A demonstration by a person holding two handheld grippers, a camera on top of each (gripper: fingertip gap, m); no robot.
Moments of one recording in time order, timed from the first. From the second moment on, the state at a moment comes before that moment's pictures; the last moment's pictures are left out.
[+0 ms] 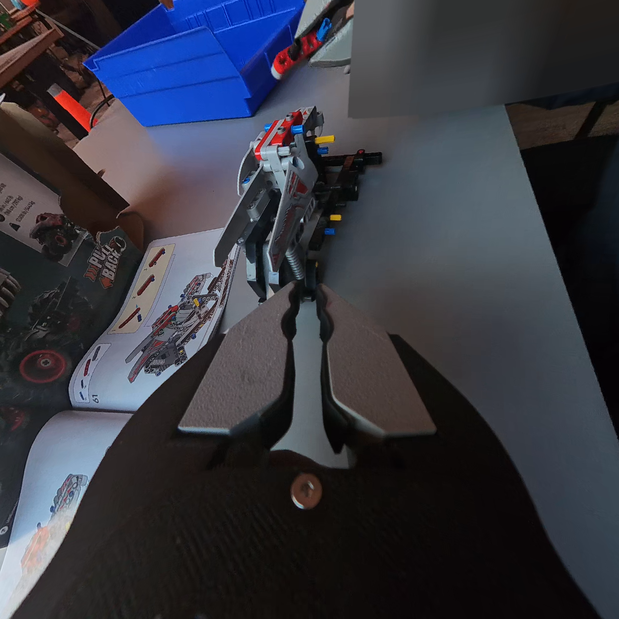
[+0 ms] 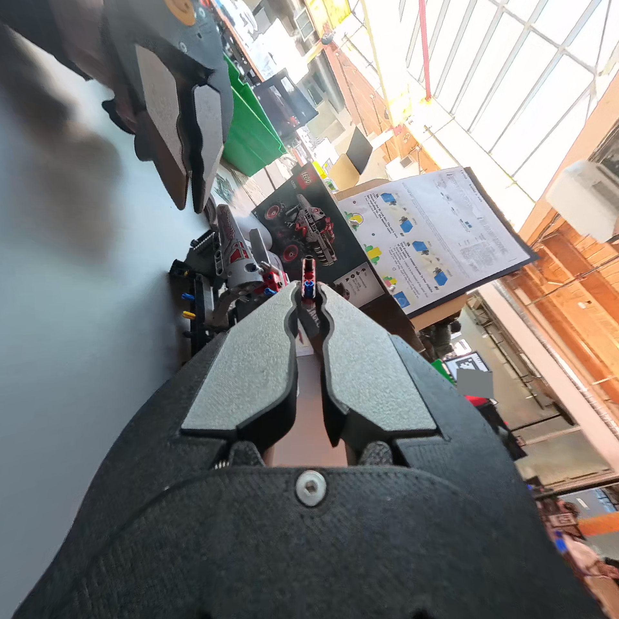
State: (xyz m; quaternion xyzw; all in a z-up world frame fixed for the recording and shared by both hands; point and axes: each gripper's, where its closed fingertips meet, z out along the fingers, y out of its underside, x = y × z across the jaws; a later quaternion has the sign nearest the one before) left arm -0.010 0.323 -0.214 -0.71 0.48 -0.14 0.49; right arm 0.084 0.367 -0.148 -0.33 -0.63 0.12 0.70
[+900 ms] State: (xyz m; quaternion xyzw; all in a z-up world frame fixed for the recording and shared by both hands) left arm -0.005 0.320 -0.214 -0.70 0.49 -0.14 0.49; right arm 0.092 0.365 -0.147 -0.39 -0.61 0.25 0.64
